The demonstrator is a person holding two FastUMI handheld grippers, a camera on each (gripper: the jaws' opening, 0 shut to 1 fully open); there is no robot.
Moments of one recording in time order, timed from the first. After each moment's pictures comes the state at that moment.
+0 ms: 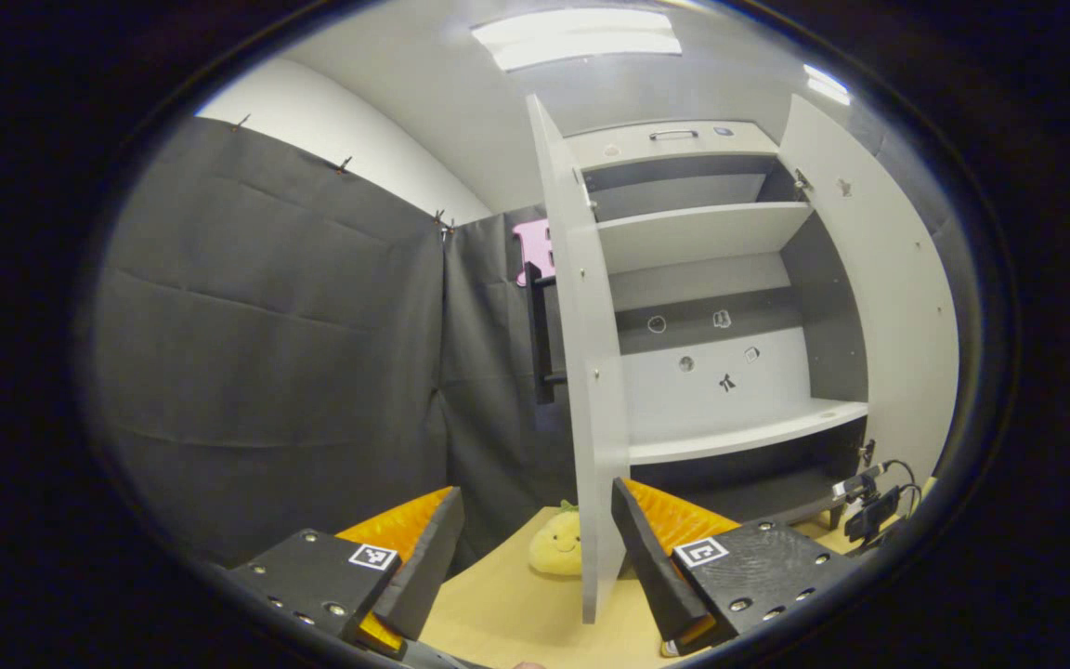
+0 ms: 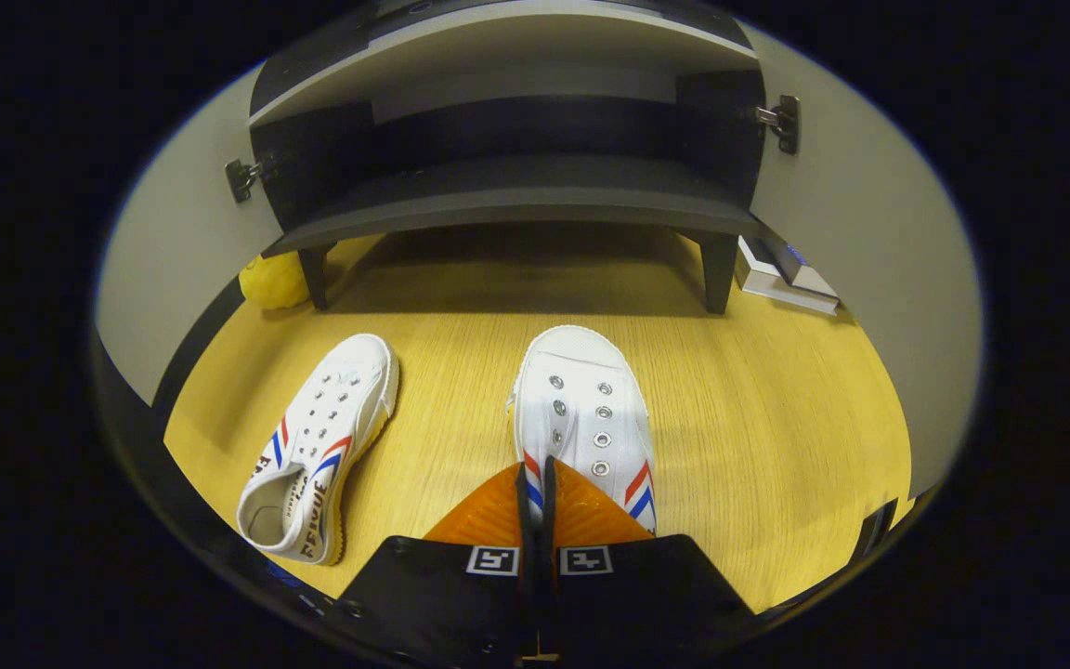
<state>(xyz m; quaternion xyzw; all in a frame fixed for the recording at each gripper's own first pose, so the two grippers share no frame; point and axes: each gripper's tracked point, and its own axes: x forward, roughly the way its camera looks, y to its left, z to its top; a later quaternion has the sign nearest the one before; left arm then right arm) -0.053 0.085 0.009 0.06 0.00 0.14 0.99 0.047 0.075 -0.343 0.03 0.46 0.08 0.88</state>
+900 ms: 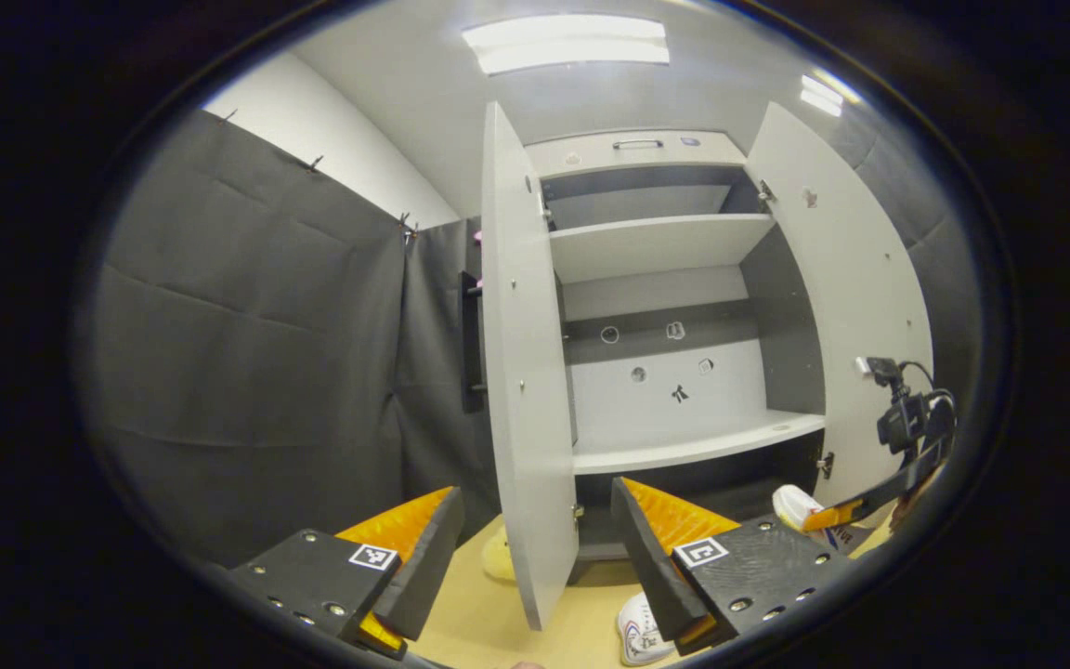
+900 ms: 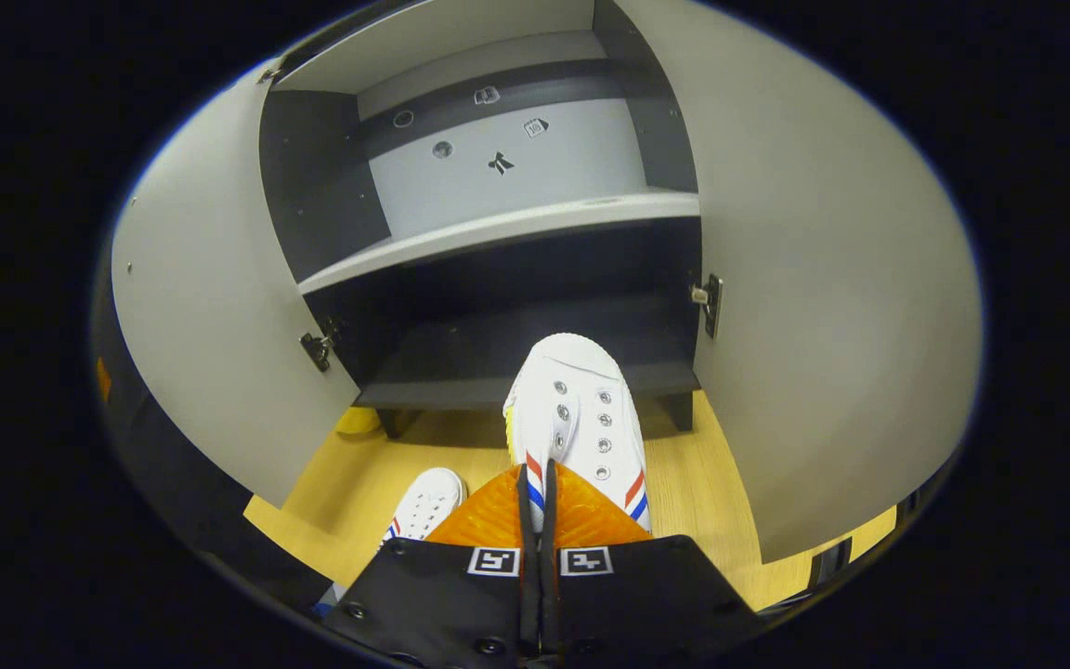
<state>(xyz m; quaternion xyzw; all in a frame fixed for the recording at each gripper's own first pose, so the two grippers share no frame) -0.042 0.038 0.011 0.05 -0.01 0.07 1.00 0.084 0.052 -0.163 0.09 0.33 0.11 0.94</state>
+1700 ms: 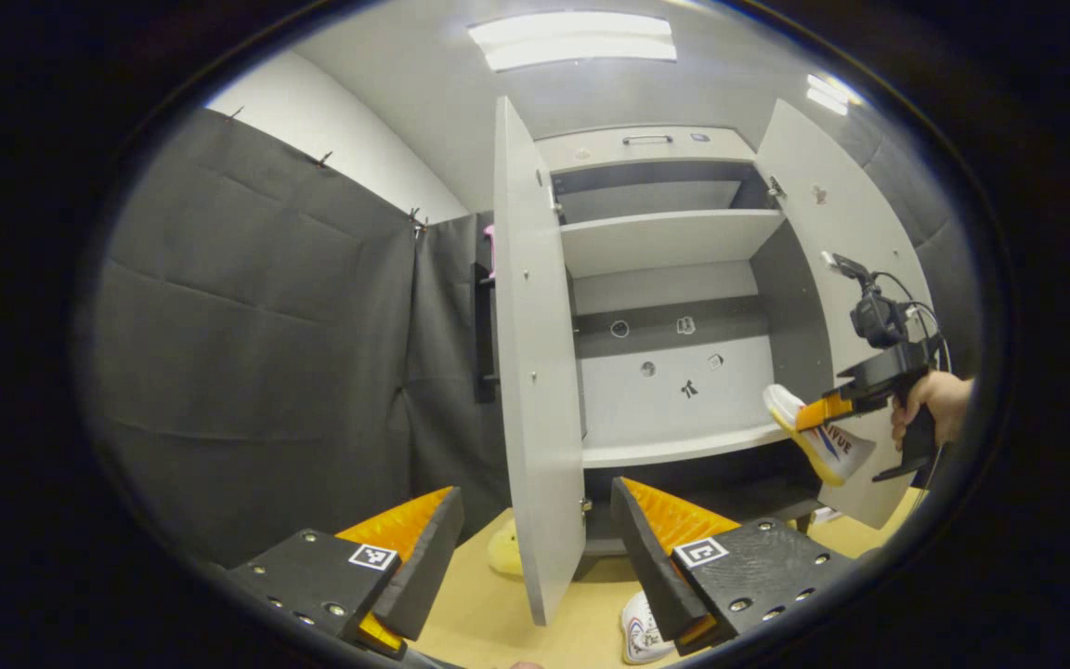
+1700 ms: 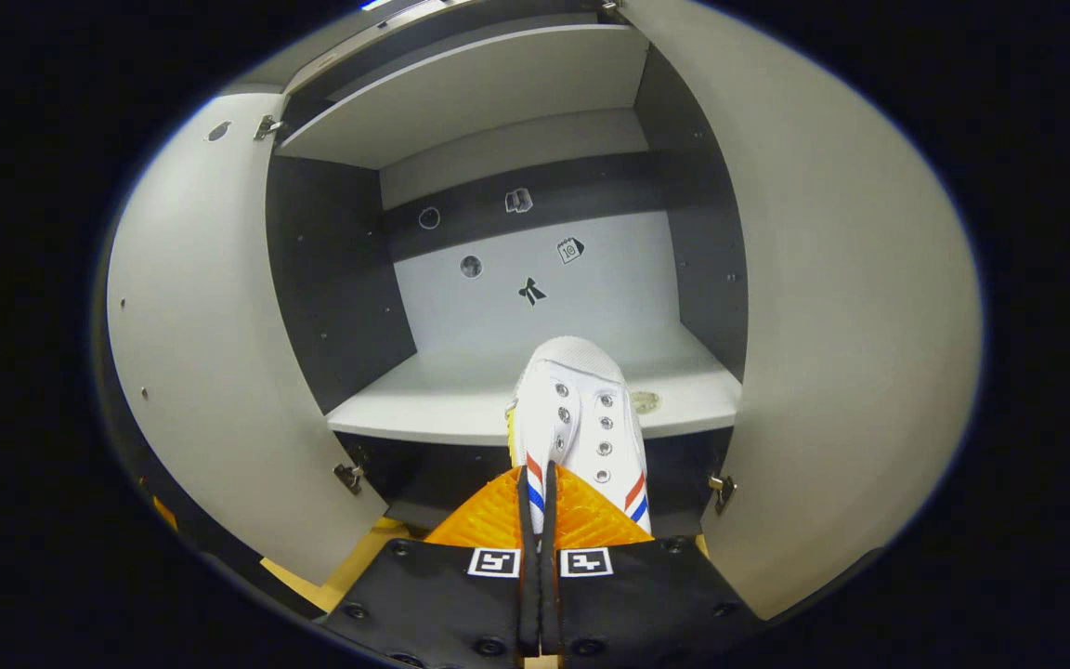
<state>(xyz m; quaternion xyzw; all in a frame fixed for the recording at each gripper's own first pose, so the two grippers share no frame) -0.039 0.045 0.003 0.04 0.00 0.10 0.99 0.189 0.064 -0.037 0.08 0.21 0.13 0.97</state>
